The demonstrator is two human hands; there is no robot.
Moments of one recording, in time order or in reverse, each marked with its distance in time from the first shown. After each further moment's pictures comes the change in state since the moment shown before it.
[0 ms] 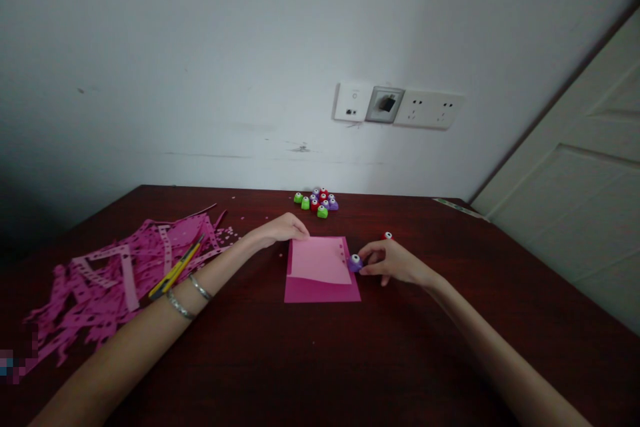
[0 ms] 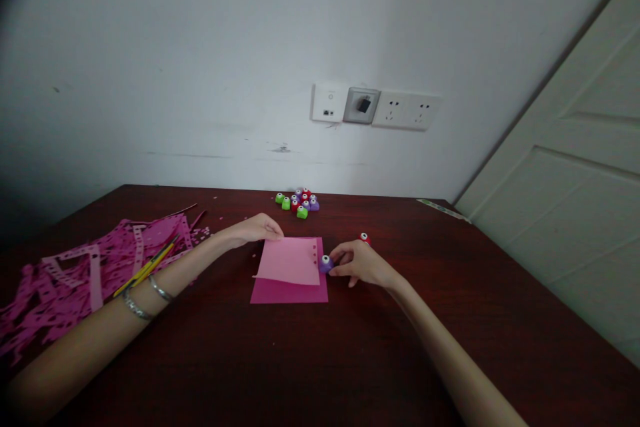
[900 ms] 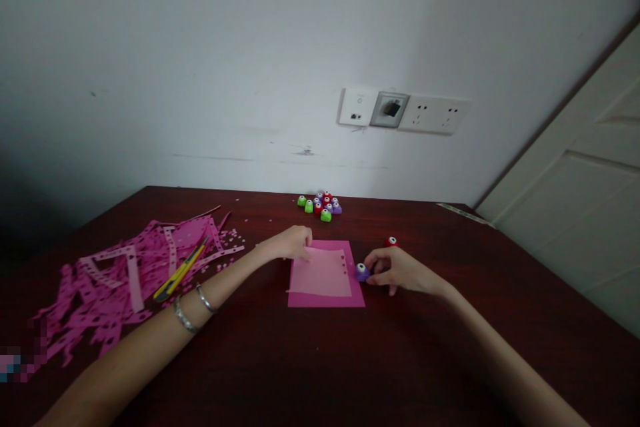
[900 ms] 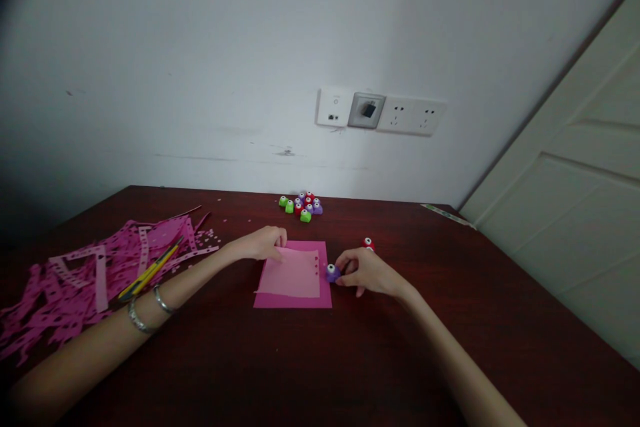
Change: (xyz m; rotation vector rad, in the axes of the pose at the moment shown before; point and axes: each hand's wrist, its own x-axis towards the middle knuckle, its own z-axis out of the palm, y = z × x) left_hand -0.002 0.002 0.015 0.631 0.041 0.034; right_hand -0.003 0.004 -0.002 -0.043 -0.032 0.026
